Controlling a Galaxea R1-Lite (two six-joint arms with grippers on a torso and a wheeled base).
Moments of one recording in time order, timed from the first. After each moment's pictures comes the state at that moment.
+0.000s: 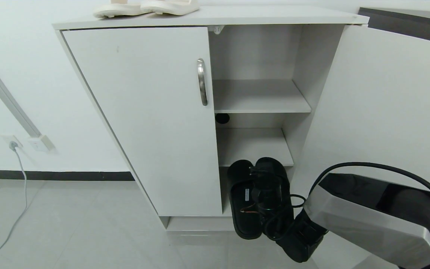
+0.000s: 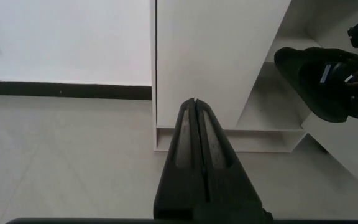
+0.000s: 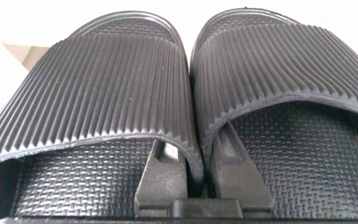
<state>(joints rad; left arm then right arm) 0.00 0.00 0.00 0.00 0.00 -0.07 0.74 2.46 -1.14 -1.15 -0.67 0.14</state>
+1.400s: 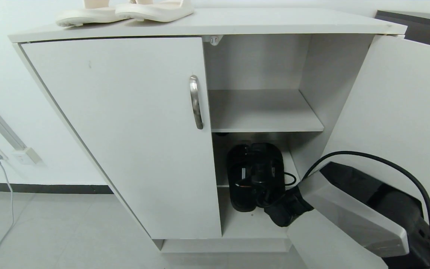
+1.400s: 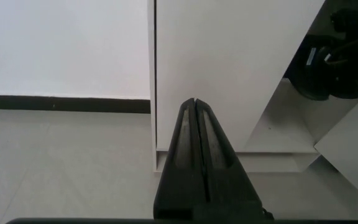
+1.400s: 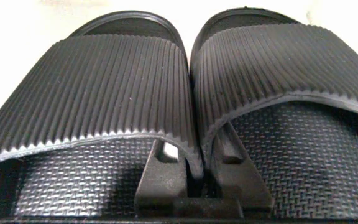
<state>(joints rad) 0.00 0.00 0.00 0.00 0.00 -0.07 0.66 2.56 -1.56 -0.87 -0.66 0.10</state>
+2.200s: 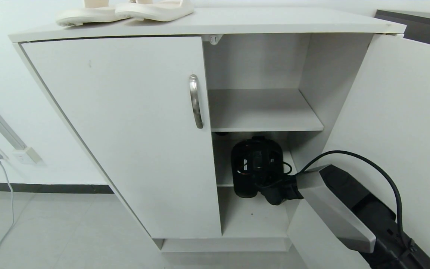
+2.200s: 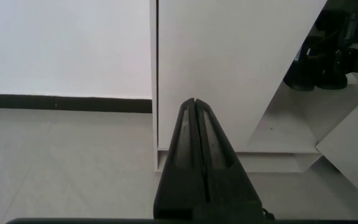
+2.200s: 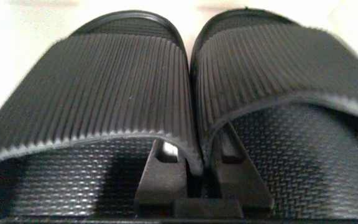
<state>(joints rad) 0.00 0.00 0.00 0.00 0.01 -0.07 0.58 2.73 -2.00 -0.56 -0.63 0.10</state>
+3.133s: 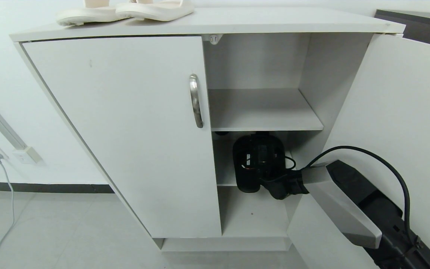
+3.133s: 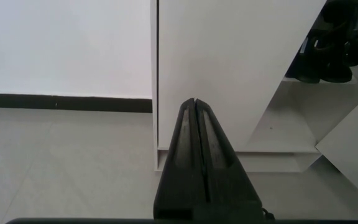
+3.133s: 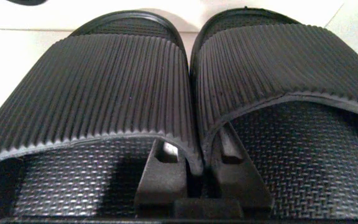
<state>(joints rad) 0.00 0.00 0.00 0.00 0.01 -0.07 0.56 2.71 -2.00 -0.56 -0.57 0.10</state>
